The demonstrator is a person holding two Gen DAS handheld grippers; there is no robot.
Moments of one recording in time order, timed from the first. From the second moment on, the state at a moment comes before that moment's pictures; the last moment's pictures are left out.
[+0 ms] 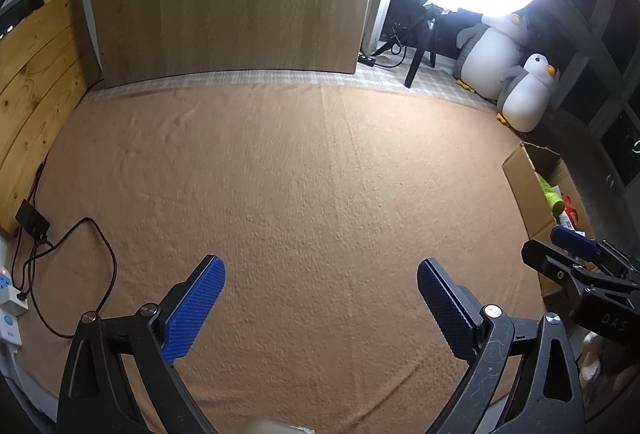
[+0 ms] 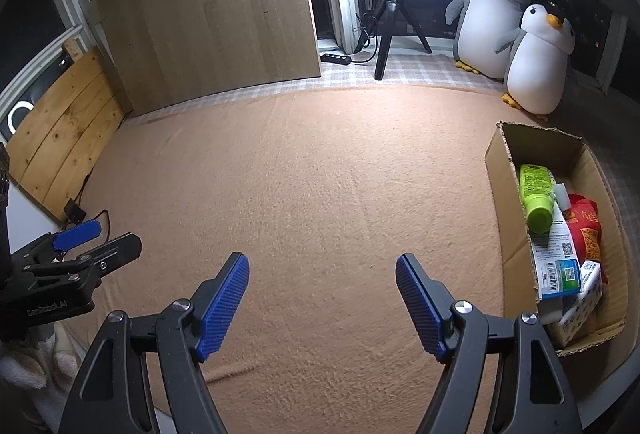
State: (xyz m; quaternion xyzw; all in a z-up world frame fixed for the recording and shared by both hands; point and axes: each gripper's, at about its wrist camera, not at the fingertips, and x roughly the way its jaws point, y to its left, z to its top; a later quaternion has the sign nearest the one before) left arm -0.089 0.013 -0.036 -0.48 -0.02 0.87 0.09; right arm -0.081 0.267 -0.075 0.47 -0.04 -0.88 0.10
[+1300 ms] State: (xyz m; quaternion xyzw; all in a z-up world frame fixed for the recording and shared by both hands) left arm -0.087 0.020 -0.041 -0.48 -0.02 0.87 0.09; right arm -0.083 0.271 -0.080 0.48 -0.04 -0.87 0.10
